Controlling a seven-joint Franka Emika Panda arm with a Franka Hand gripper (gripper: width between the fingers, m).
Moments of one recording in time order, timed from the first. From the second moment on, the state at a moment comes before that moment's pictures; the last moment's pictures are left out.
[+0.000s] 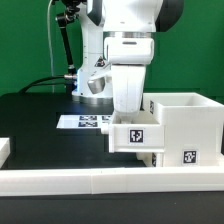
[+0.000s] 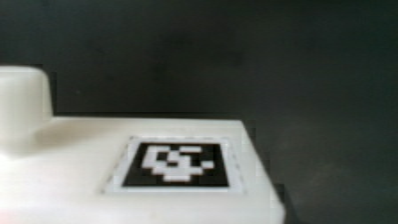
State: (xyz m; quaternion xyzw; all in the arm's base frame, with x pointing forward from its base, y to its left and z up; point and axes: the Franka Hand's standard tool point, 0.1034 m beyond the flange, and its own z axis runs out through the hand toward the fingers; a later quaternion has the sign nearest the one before) arm 0.538 0.008 0.055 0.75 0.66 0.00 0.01
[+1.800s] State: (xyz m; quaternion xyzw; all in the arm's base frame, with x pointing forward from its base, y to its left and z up) arm 0.539 -0.006 0.055 0.70 0.72 -0.02 0.02
